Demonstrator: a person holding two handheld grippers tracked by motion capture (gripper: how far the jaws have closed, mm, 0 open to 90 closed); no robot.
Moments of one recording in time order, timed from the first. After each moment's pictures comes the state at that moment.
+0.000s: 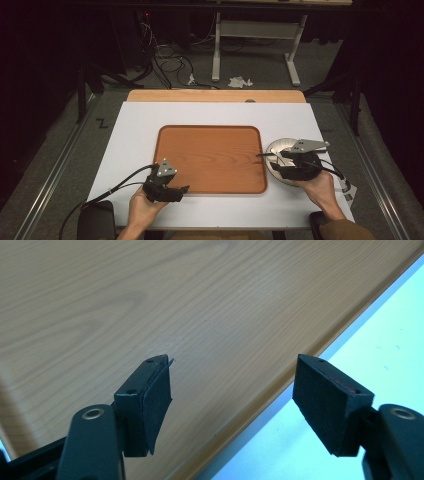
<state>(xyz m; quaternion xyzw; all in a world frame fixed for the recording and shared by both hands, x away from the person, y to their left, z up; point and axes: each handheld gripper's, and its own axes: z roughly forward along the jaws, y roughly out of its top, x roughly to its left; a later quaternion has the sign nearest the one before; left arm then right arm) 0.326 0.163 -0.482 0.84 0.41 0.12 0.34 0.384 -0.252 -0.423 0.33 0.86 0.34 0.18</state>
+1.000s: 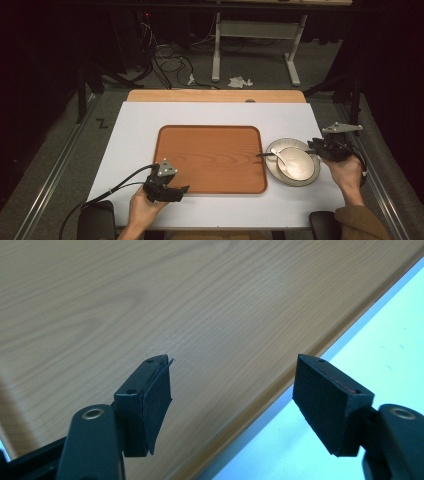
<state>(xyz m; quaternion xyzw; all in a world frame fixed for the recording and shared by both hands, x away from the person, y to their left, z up) 0.328 0.162 -0.483 0.84 0.41 0.11 0.34 0.435 -0.340 -0.420 0.46 0.81 0.28 0.25</state>
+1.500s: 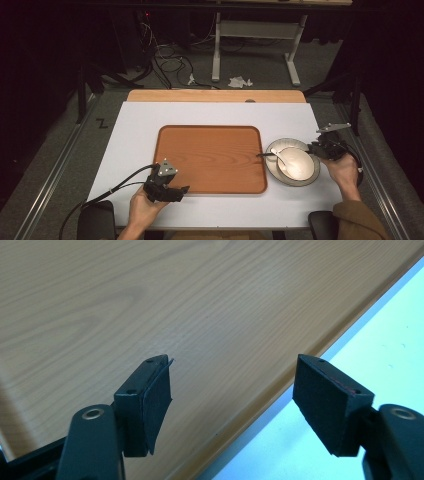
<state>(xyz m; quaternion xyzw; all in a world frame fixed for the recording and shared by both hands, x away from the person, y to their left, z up) 0.328 0.161 -0.484 0.84 0.41 0.11 0.33 0.461 -0.346 -0.449 0.47 0.82 0.22 0.22</state>
